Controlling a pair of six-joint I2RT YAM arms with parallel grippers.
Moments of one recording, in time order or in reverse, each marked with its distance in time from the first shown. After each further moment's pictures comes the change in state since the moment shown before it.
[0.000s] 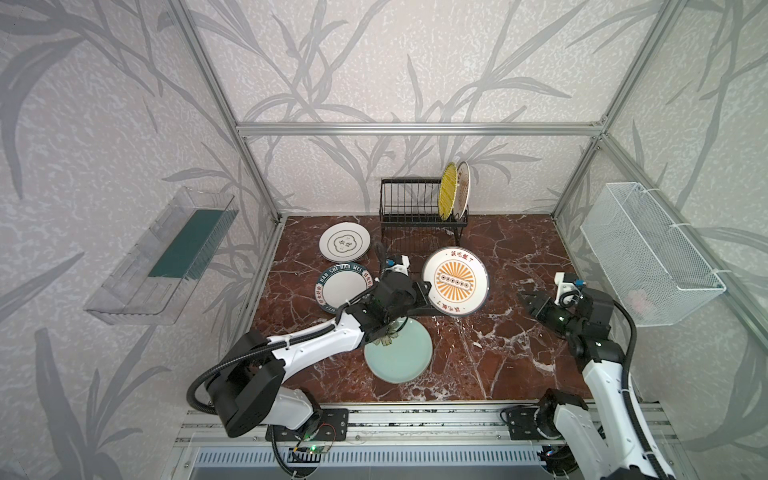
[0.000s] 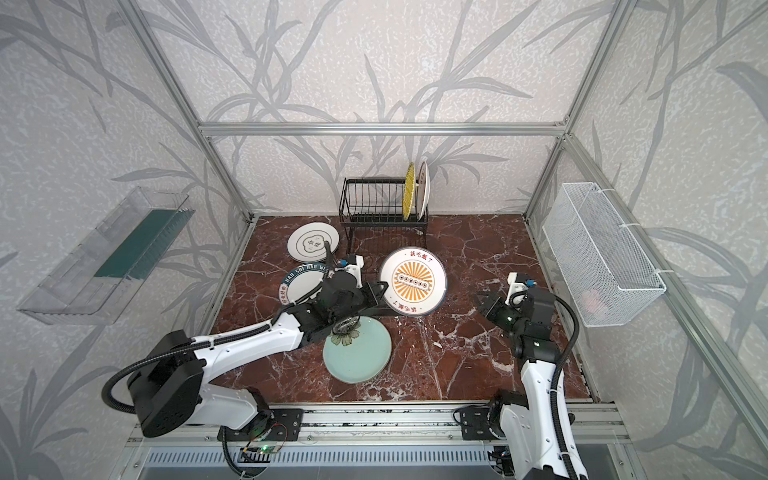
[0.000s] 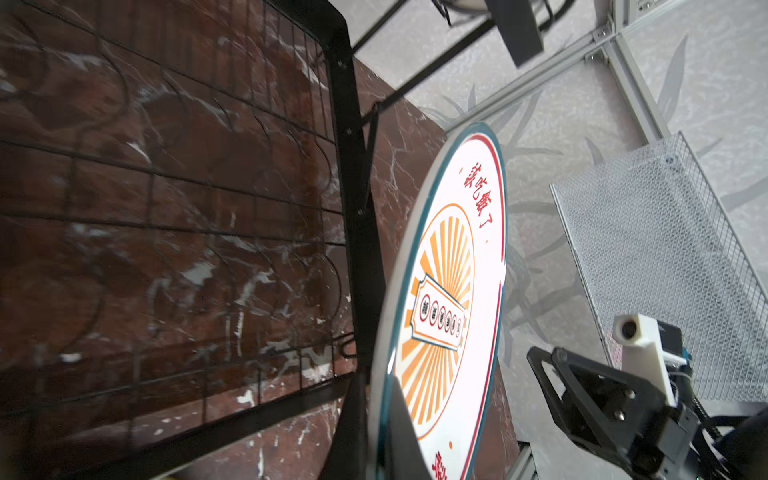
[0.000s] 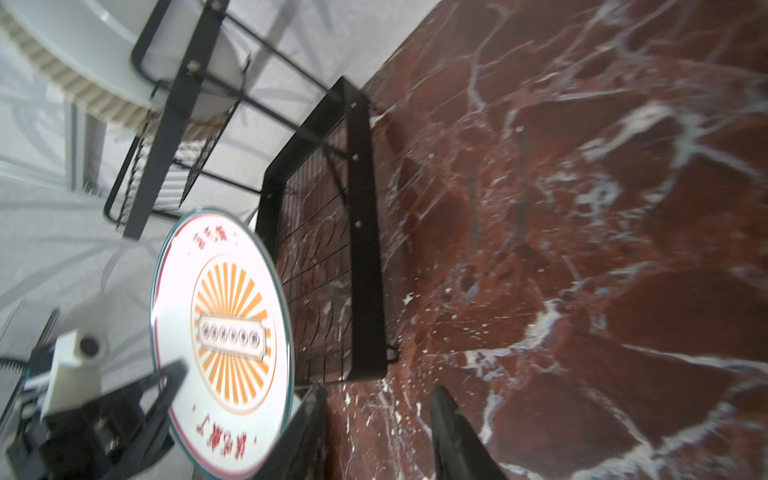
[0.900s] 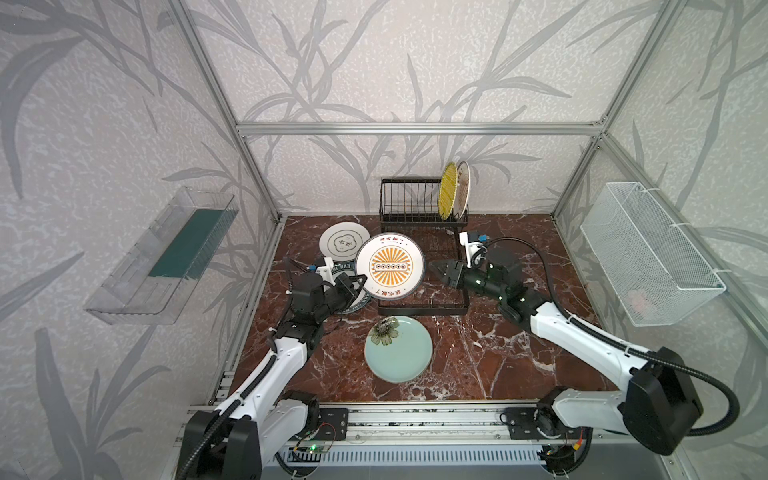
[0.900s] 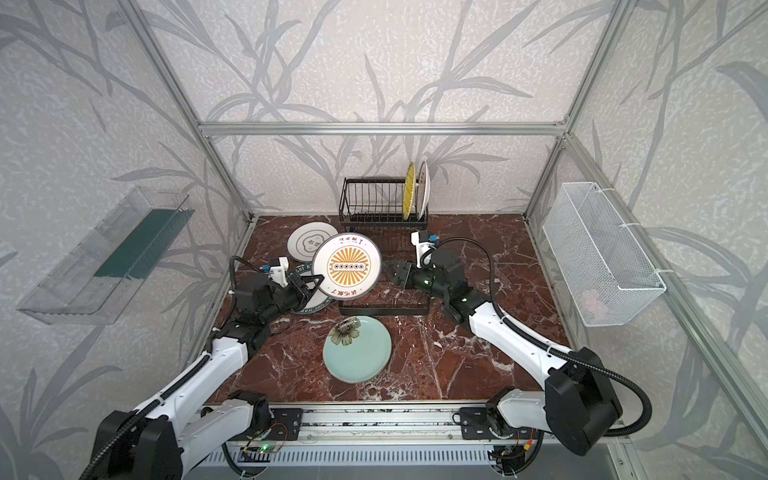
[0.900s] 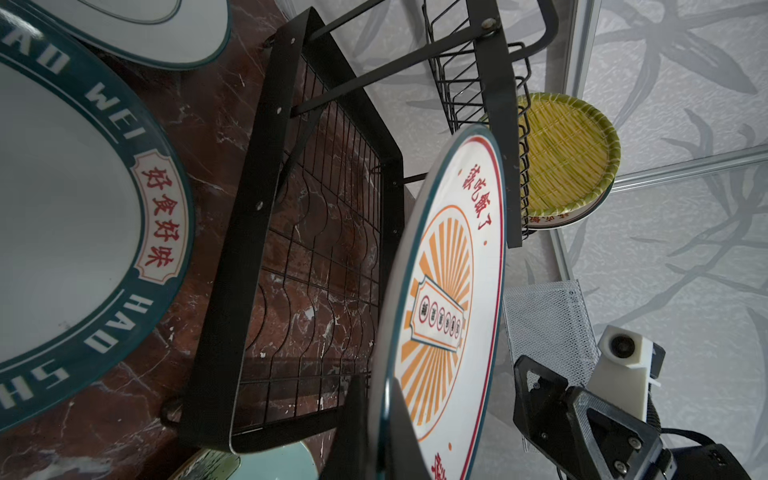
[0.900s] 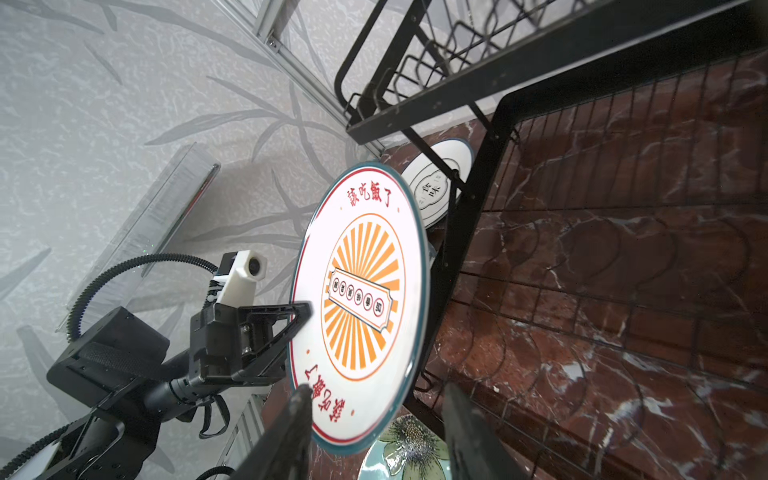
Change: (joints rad) left arm 0.603 -0.358 -0.319 0.074 0.517 -0.130; right arm 0.747 0.573 0.372 0.501 0.277 0.190
